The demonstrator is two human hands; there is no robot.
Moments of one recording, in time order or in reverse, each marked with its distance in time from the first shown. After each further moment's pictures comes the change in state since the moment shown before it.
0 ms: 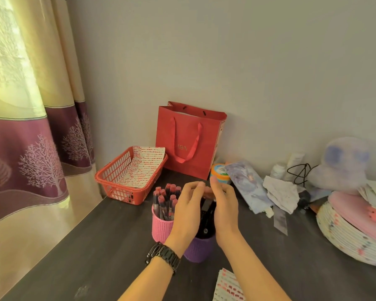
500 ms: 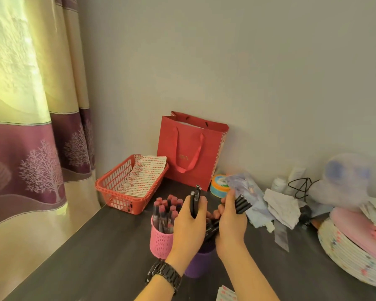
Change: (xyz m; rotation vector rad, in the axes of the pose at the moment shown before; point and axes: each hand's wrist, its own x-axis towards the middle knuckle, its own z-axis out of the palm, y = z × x) left_hand 0.001 -0.010 0.003 0.167 0.092 0.059; right_hand 0.014 0.001 0.002 0.261 0.236 0.167
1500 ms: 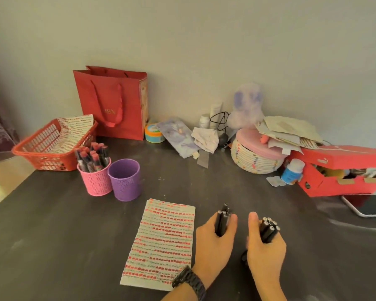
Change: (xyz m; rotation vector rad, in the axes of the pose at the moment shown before) left_hand -0.264 -0.009 0.135 0.190 -0.397 0.053; right_hand -0.135 -0.030 -0.328 -0.536 0.437 -0.333
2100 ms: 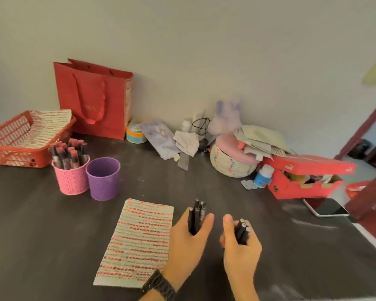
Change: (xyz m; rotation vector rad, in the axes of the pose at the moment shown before) left_hand -0.007 0.005 -0.015 -0.162 -0.013 -0.042; right_hand -0.019 -0.028 -0.010 0.039 -0.040 -0.117
